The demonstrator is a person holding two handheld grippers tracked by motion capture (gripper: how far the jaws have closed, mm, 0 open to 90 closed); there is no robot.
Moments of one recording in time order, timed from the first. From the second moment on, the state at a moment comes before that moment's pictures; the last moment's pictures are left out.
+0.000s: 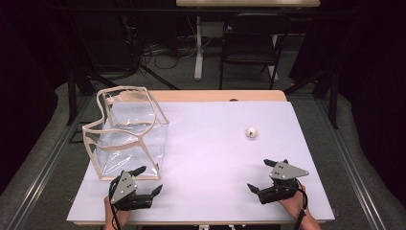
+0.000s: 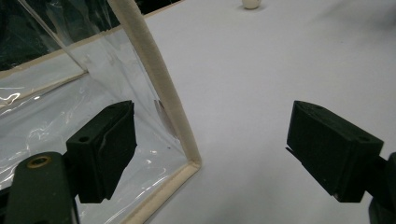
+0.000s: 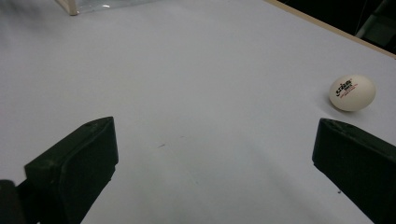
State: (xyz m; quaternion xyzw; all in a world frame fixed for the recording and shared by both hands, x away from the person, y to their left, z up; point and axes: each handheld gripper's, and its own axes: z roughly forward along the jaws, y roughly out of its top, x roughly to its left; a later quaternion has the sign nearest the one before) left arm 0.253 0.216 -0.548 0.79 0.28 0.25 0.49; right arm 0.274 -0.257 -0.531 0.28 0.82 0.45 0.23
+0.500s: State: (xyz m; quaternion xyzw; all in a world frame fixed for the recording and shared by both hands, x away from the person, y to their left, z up) left arm 0.252 0.216 -0.549 0.79 0.29 0.25 0.48; right arm 0.275 -0.256 -0.529 0.28 0.82 0.45 0.23
